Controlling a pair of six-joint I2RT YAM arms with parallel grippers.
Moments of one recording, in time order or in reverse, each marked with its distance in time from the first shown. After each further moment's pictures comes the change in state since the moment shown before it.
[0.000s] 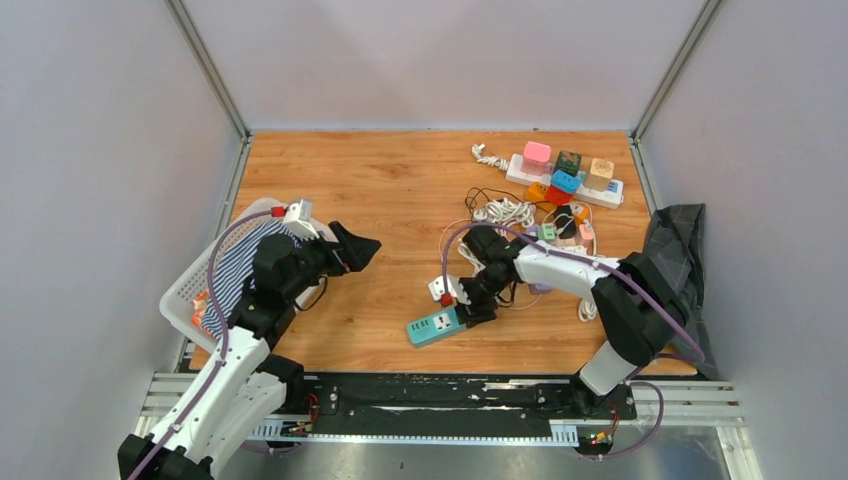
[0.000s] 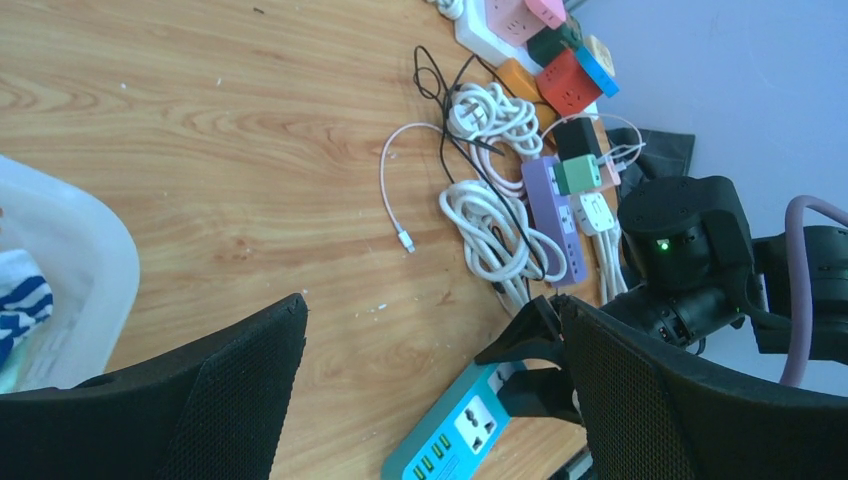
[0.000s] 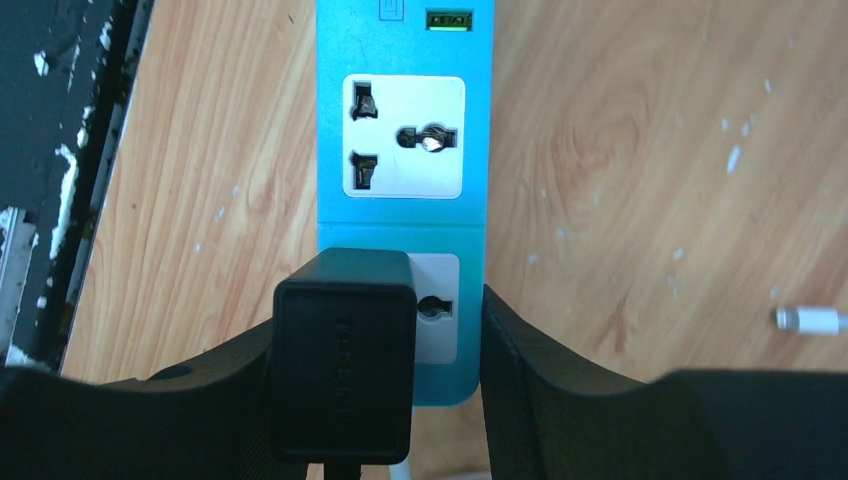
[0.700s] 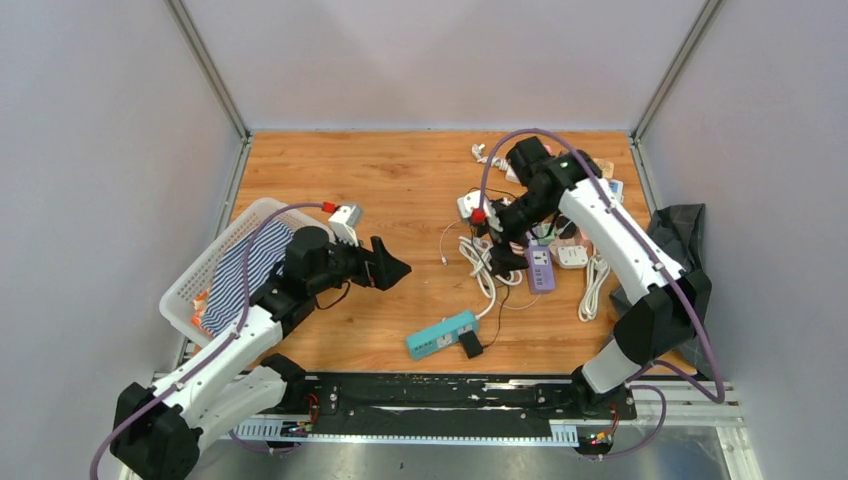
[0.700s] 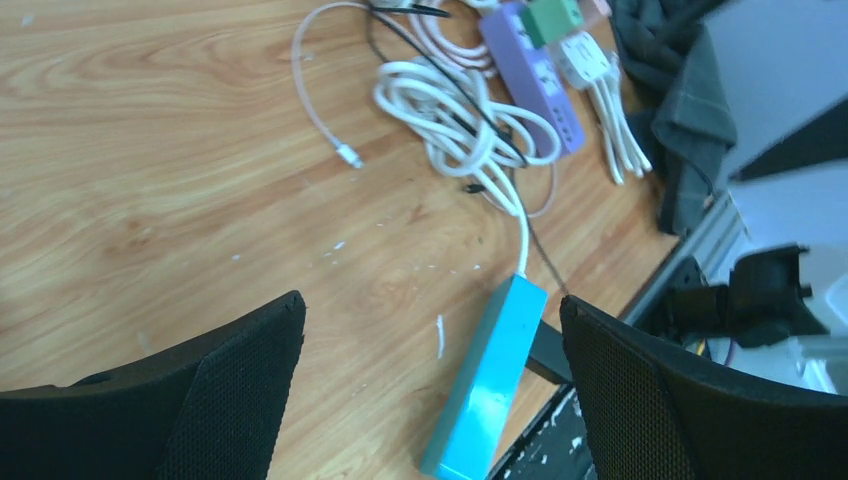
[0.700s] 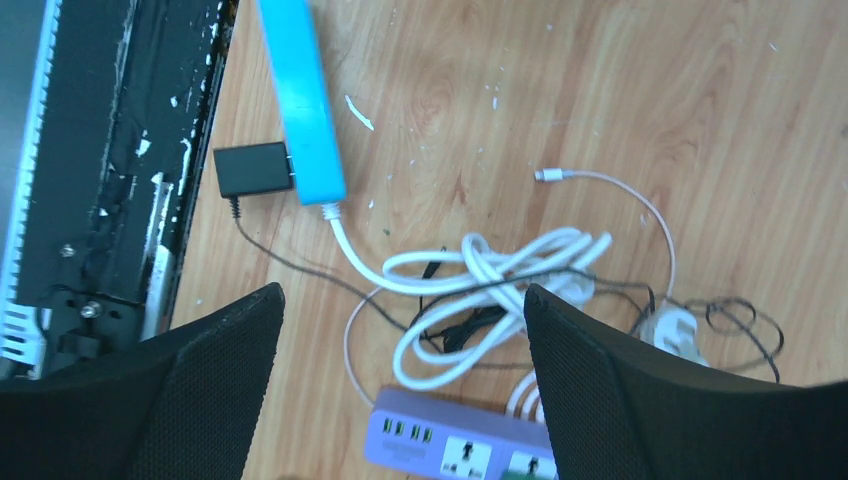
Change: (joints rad) left arm -0.163 0.163 0.020 0.013 0.088 0.151; right arm -0.193 -0.028 0.635 -0.666 -0.090 -0.113
